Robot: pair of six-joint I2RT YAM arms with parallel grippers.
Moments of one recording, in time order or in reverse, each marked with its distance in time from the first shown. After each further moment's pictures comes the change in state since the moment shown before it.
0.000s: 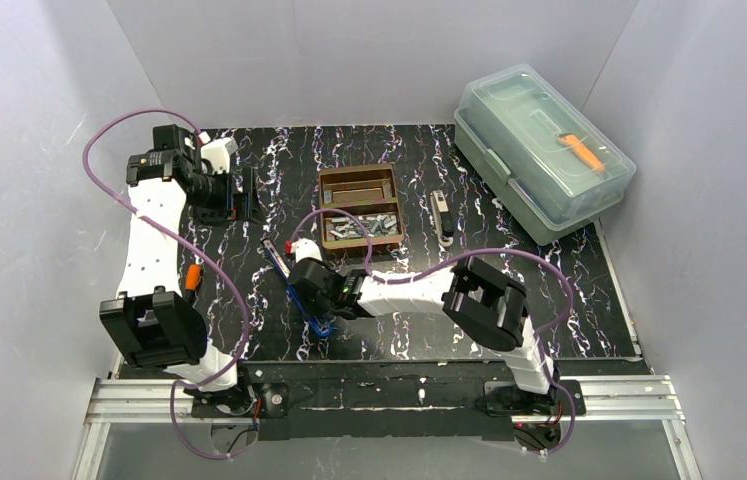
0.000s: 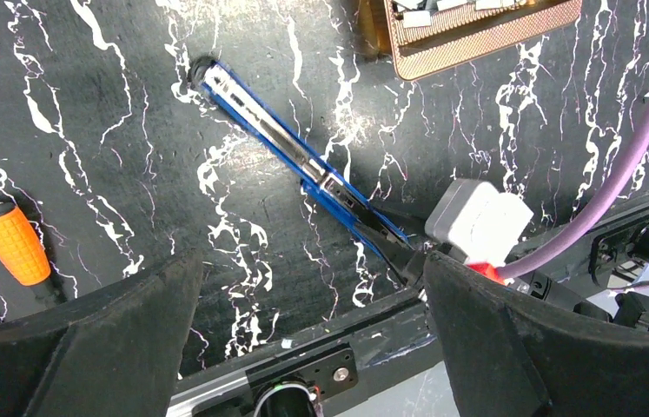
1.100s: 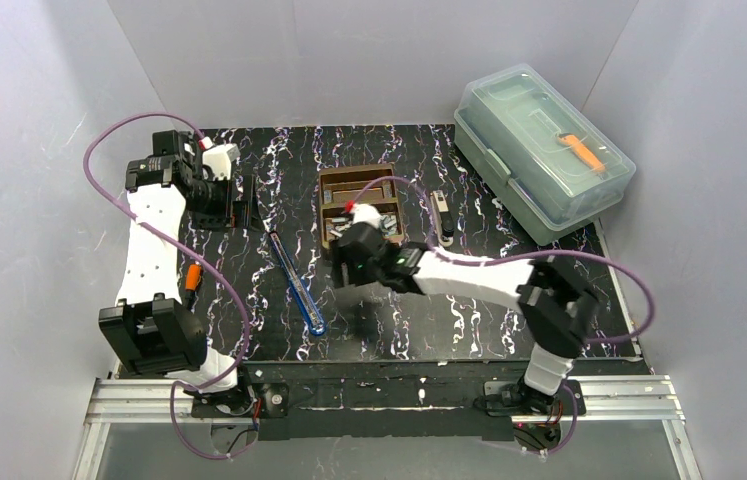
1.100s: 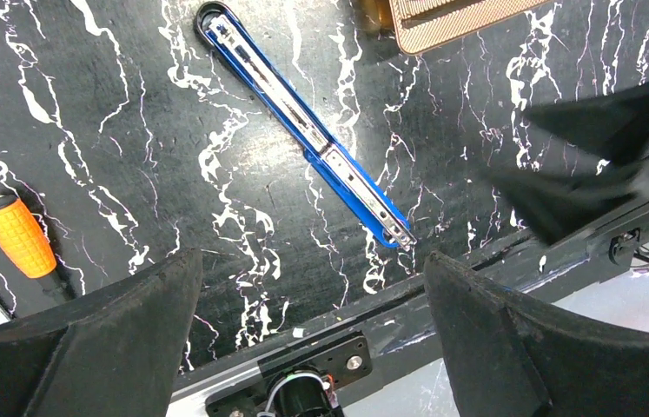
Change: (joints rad) left arm 0.003 -0.035 -0.035 -0.021 0.000 0.060; right arm -0.139 -0.298 -0.196 -0.051 0.006 0.164
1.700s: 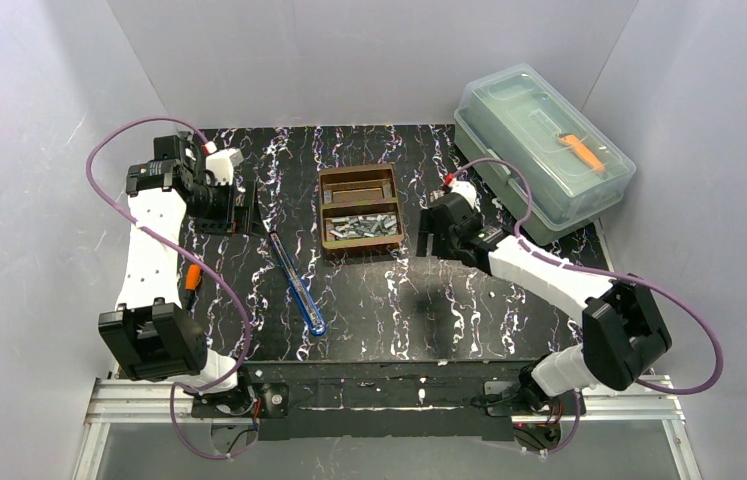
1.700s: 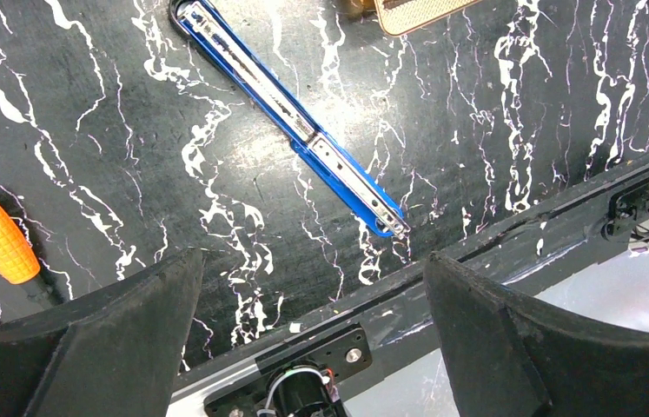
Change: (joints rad) left arm 0.000 -0.028 -0.041 -0.011 0.033 0.039; right arm -0.414 -0.361 -0.274 -0.189 0.064 -0.088
